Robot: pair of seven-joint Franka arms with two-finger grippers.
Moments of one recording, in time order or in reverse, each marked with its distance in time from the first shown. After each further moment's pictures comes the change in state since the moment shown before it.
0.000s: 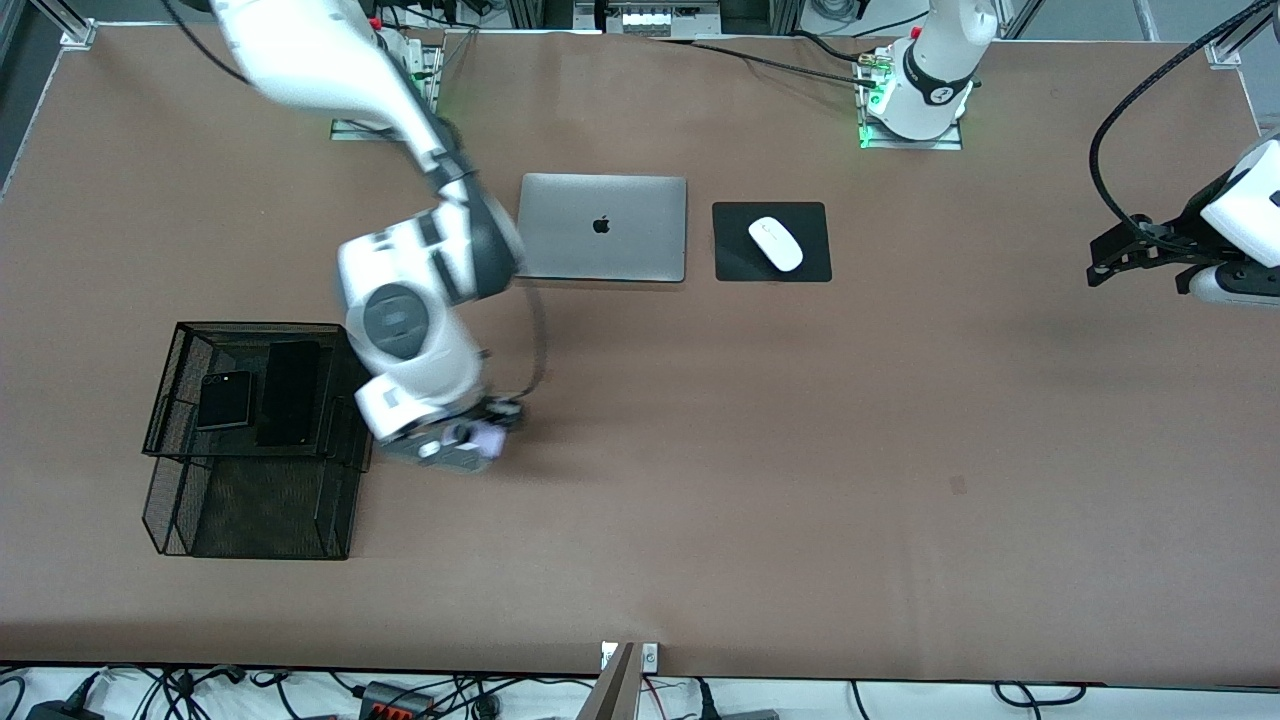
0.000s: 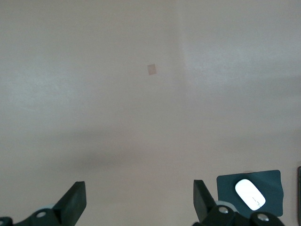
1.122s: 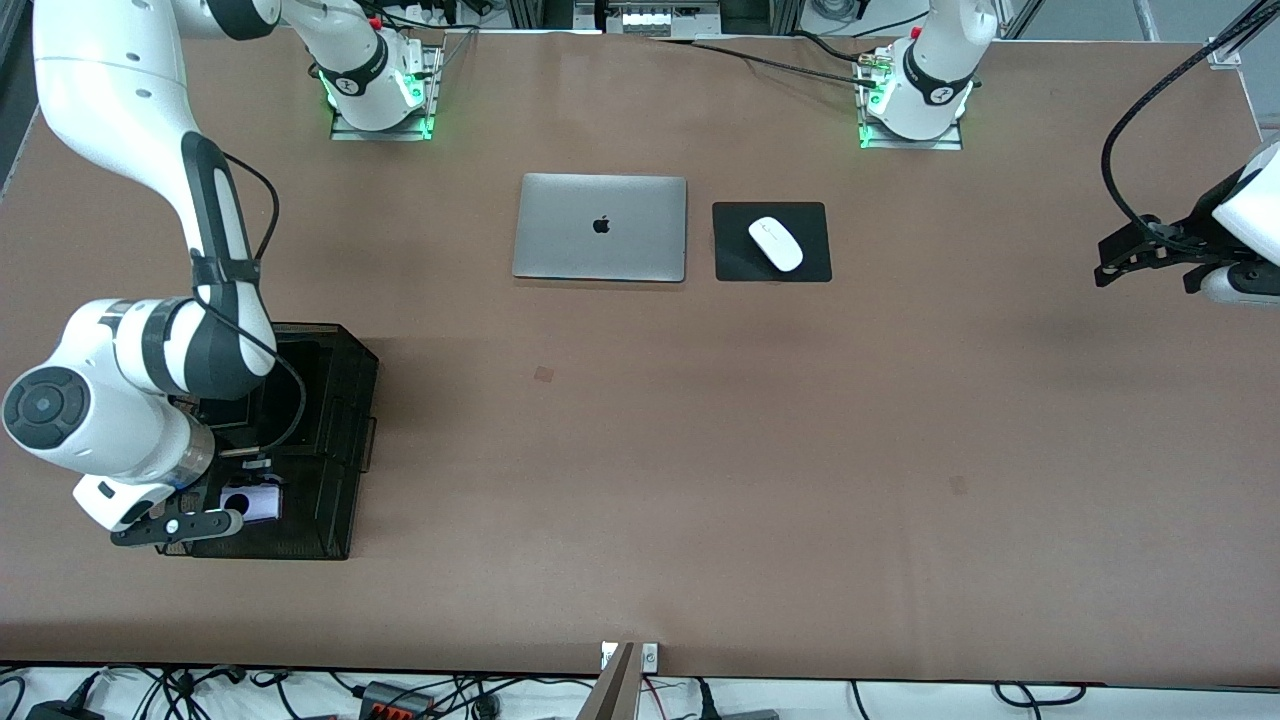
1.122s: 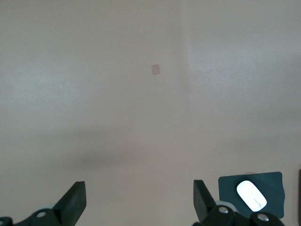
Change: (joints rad) left arm 0.013 0.000 0.010 0.003 0.000 -0.001 0.000; right arm -0.361 0.083 -0.011 0.052 -0.020 0.096 -0.681
